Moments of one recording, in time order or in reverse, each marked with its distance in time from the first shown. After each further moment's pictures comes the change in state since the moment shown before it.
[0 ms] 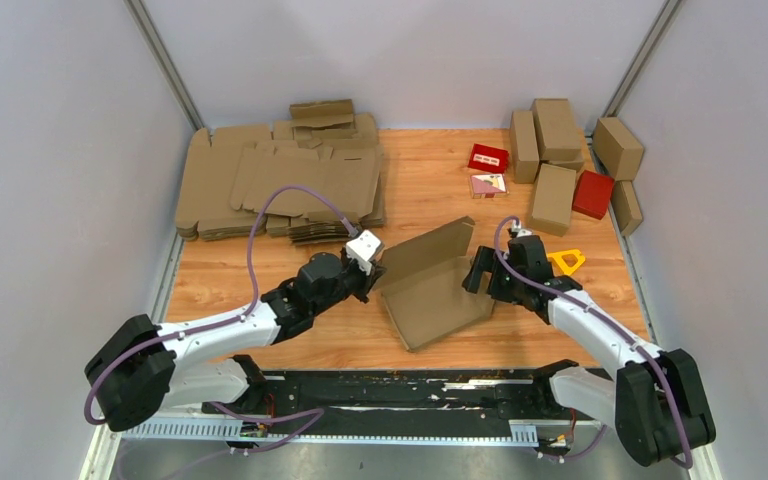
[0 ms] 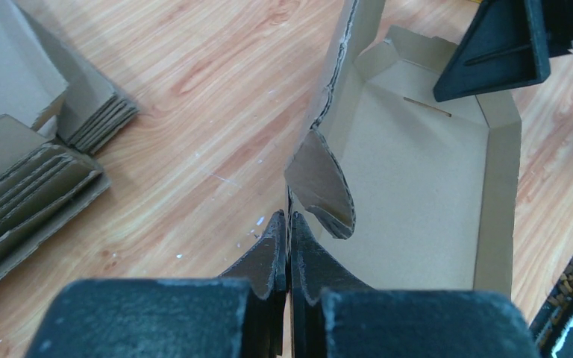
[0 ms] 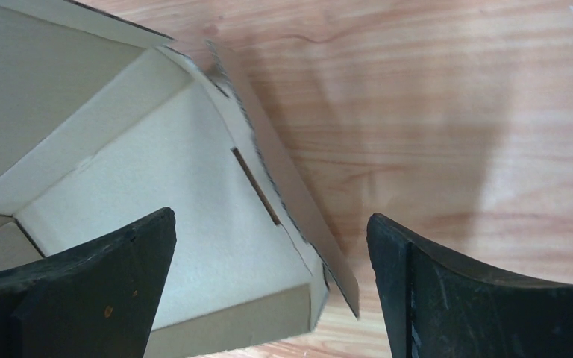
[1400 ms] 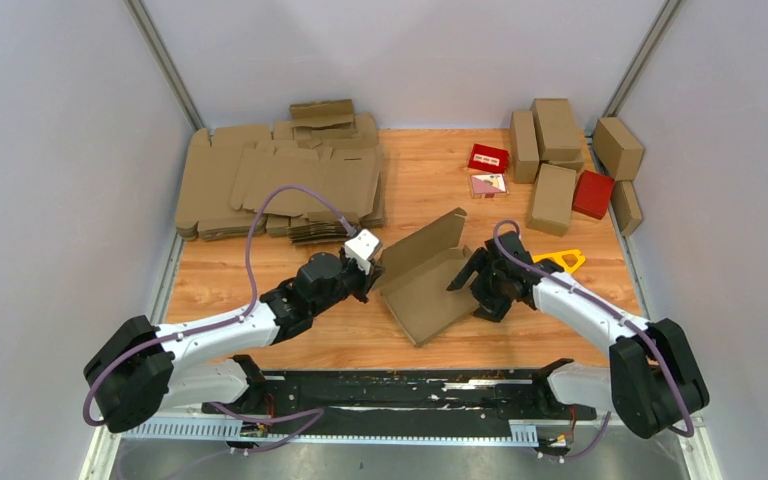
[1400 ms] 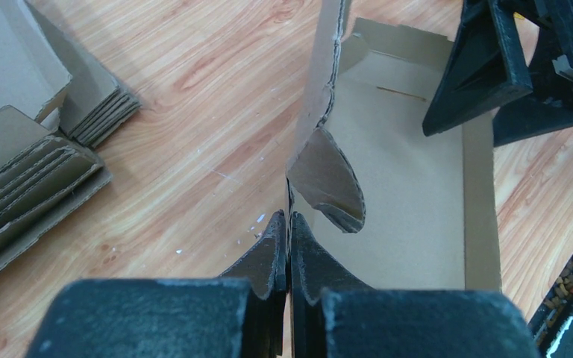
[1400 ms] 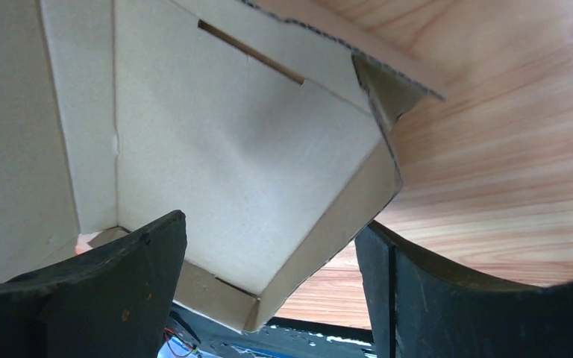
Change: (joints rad) left arm 0.001 -0.010 0.000 -0.012 -0.024 -0.021; right arm 0.120 0.118 0.119 -0.247 -0.022 0.604
